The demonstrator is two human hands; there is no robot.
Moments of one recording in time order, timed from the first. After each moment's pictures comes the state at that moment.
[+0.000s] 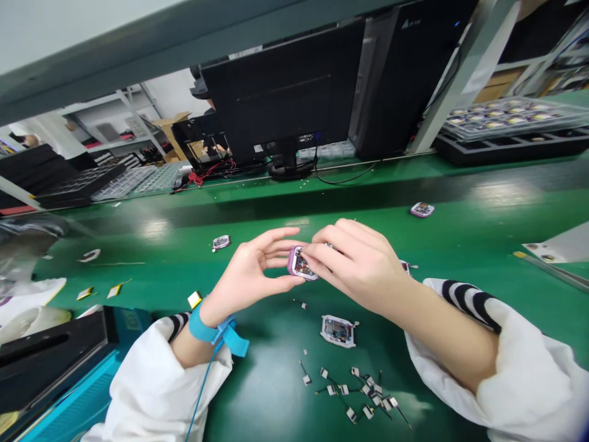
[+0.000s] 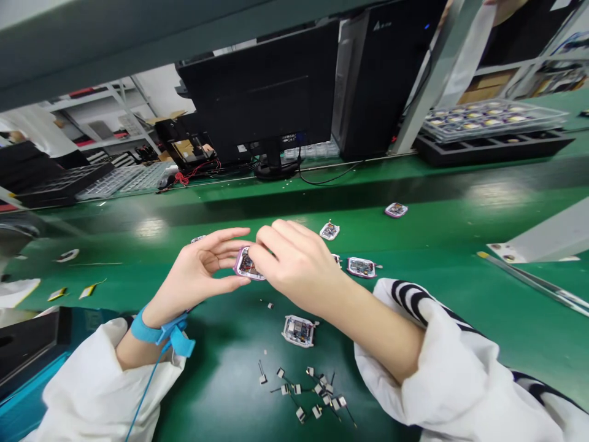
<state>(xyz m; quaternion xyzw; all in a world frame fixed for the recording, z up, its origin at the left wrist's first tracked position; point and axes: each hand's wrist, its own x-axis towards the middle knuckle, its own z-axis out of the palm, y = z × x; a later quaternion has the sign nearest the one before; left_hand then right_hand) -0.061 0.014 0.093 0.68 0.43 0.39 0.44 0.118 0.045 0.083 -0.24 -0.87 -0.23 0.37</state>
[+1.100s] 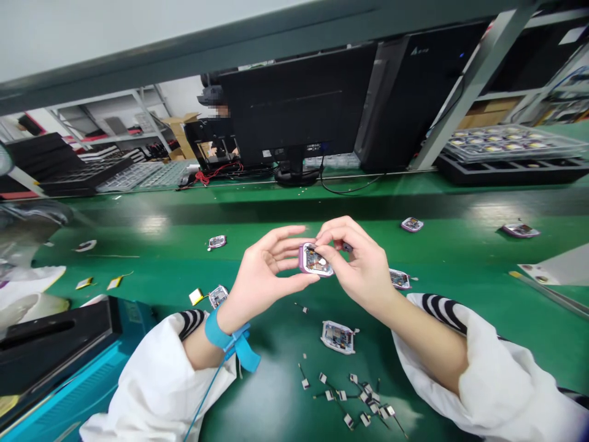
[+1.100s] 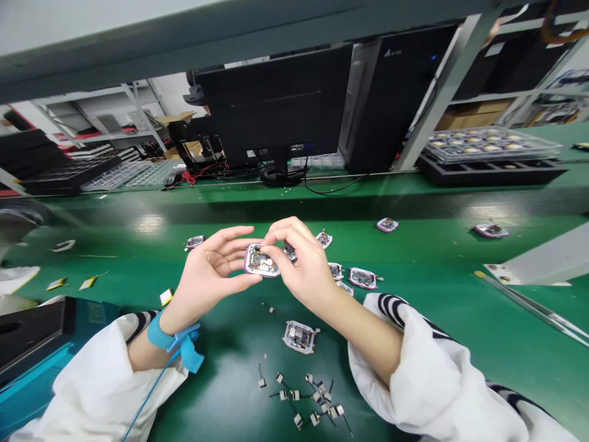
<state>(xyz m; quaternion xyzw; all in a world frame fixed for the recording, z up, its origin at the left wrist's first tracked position) -0.047 0.008 0.090 0.58 0.40 0.52 0.48 0.101 0.051 0.068 -0.25 -0.77 0.18 0.57</state>
